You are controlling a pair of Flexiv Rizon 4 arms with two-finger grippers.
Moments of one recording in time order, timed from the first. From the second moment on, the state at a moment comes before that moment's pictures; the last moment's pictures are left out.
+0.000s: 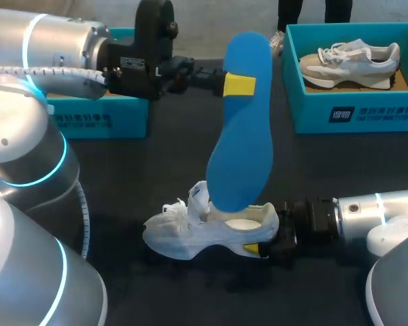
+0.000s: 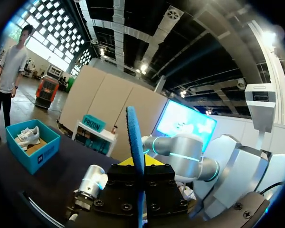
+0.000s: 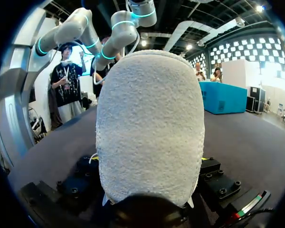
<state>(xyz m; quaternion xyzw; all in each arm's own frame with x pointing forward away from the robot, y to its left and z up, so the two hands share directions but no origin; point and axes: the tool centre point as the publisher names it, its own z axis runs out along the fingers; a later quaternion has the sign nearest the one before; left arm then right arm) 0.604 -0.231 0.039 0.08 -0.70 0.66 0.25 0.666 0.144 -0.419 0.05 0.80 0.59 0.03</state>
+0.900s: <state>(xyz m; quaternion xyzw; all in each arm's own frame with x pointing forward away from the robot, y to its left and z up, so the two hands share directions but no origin) 0.578 -0.189 0.059 0.10 -0.71 0.65 0.27 0.666 0.144 -0.418 0.05 0.80 0.59 0.03</state>
